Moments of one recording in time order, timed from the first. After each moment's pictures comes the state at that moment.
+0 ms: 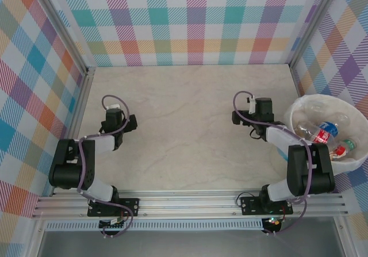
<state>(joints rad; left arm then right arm) -0.04 1.55 0.55 0.33 -0.17 -0.19 0.10 1.44 0.68 0.03 -0.07 0.06</state>
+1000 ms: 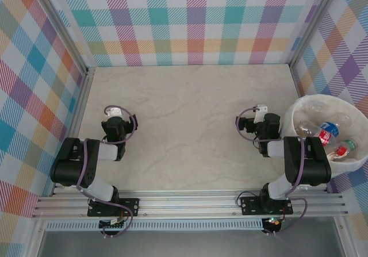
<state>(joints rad) -0.09 1.56 0.38 0.76 -0.29 -0.16 -0.01 1.54 0.39 0.72 -0.22 0.02</state>
